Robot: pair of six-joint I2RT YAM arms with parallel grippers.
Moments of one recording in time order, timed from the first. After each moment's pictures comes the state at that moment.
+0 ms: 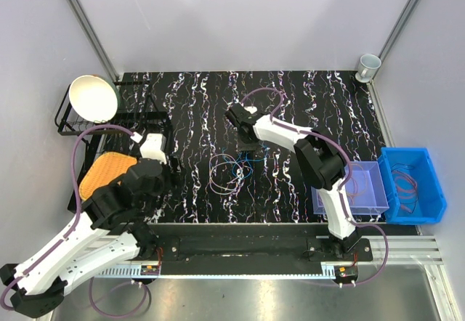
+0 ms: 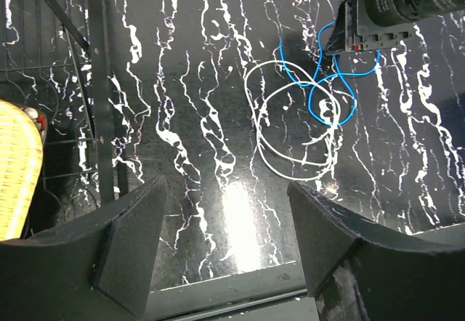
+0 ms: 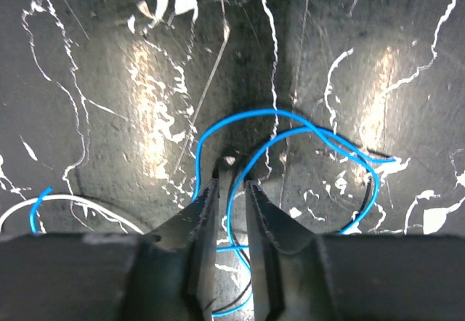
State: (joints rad) left arm -0.83 0.59 0.82 -0.82 -0.47 -0.52; right arm 0.71 2.17 1.65 -0.68 0.25 0.62
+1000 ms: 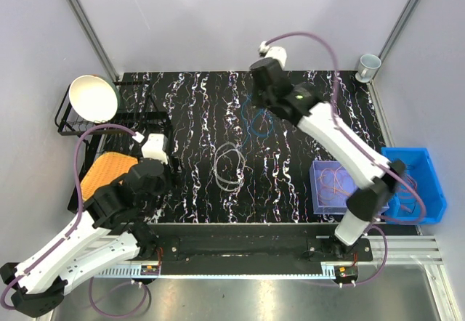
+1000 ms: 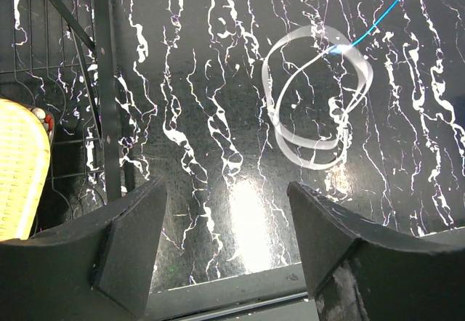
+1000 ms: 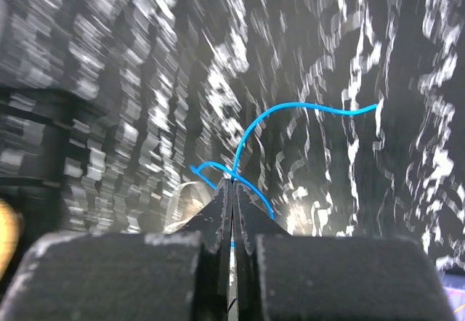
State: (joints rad) left arm -0.83 0.61 0.81 -0.82 -0.48 -0.51; right arm 0.73 1.72 1.88 -0.81 0.44 0.49
